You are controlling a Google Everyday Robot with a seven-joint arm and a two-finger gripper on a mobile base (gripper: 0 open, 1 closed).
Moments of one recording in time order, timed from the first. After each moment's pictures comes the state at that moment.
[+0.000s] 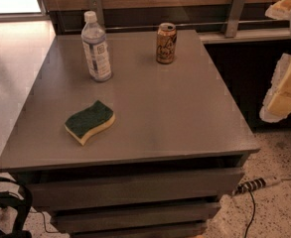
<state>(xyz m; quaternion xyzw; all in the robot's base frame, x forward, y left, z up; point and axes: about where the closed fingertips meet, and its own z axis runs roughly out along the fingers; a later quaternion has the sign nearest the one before) 0.431 -0.201 1.024 -0.60 0.76 -0.08 0.22</state>
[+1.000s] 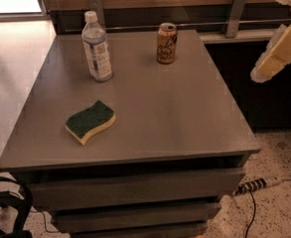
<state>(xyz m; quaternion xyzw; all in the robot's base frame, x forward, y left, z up) 0.512 -0.235 1.025 -0.54 0.79 -0.04 0.30</state>
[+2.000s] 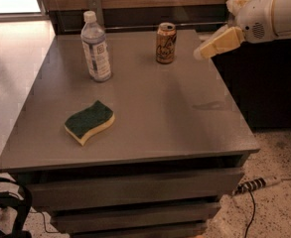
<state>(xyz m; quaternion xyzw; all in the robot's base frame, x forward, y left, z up) 0.643 -0.176 0.986 -0.46 0.72 0.13 0.51</state>
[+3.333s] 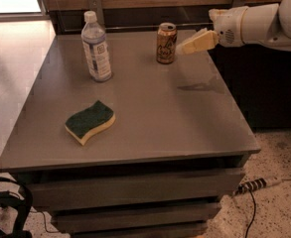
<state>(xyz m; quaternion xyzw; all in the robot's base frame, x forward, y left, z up) 0.720 -0.152 0.947 -0.41 0.71 0.19 0.54</state>
